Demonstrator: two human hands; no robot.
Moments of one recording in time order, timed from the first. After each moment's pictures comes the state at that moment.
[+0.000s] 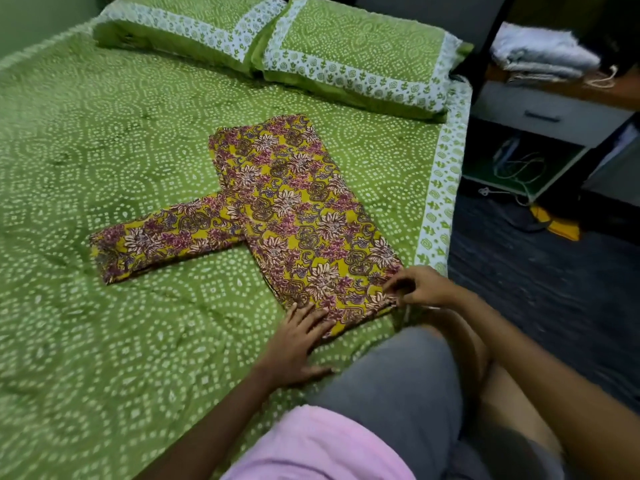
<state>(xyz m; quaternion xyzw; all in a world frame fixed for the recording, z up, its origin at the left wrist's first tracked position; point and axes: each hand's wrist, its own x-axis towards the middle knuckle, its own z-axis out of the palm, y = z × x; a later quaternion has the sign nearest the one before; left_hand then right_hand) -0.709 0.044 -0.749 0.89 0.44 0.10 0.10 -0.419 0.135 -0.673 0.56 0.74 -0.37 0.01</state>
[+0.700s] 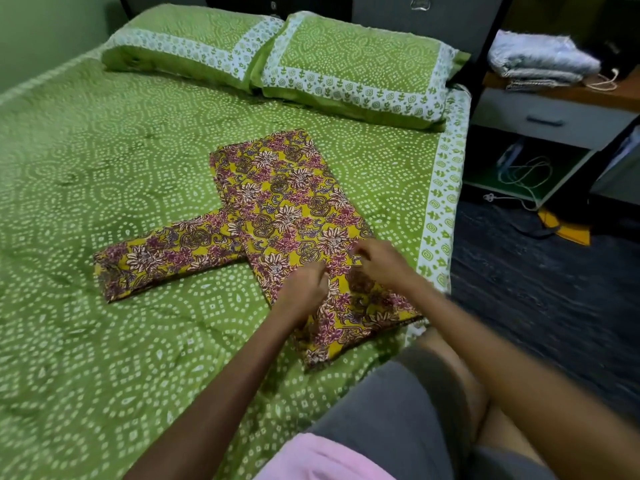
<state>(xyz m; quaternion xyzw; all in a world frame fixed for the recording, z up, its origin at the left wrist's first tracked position) -0.666 0.136 -0.672 0.73 0.62 0.14 0.27 -0.495 0.181 -0.659 0.60 0.75 -0.26 -0.10</state>
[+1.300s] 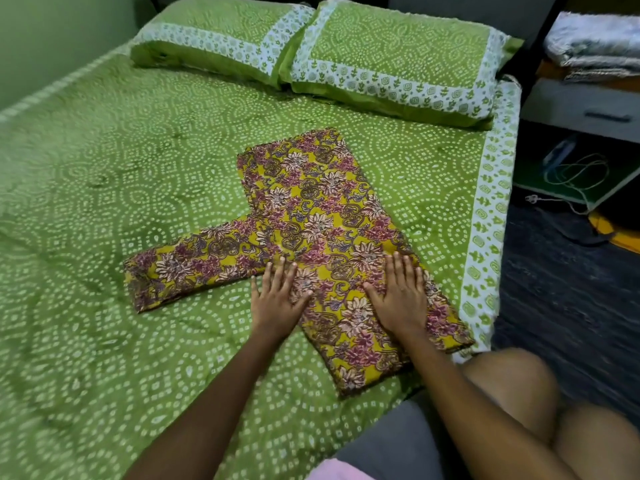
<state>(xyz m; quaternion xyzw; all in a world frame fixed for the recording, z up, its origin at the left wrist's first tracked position) -0.775 0.159 -0.754 0.69 0.72 0.00 0.10 -0.530 0.172 -0.746 0.71 0.70 -0.08 -0.03</state>
